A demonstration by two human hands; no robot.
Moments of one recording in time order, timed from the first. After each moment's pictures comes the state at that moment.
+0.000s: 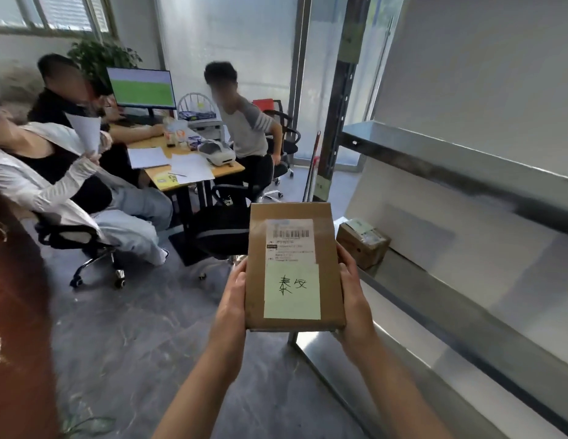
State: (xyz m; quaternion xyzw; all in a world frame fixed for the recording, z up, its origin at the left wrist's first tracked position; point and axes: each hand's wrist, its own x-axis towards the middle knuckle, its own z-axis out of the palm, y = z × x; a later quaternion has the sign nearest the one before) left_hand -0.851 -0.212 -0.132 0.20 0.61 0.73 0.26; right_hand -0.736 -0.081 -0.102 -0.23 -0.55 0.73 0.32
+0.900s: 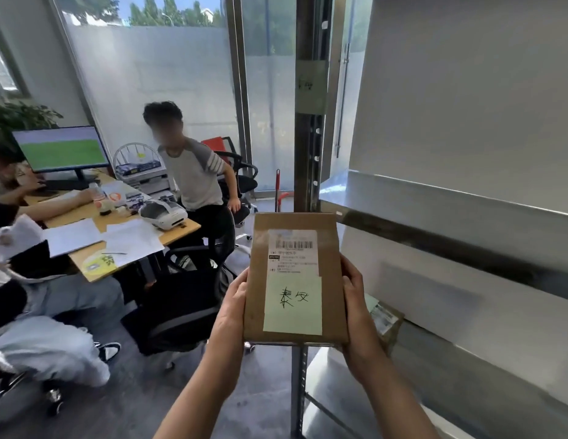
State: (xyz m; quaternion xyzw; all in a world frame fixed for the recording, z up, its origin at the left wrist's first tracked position) left_hand -1.050 0.021 -0.085 0.29 0.57 0.69 0.33; right_hand -0.902 0.123 -0.078 -0.24 -0.54 0.68 0.43
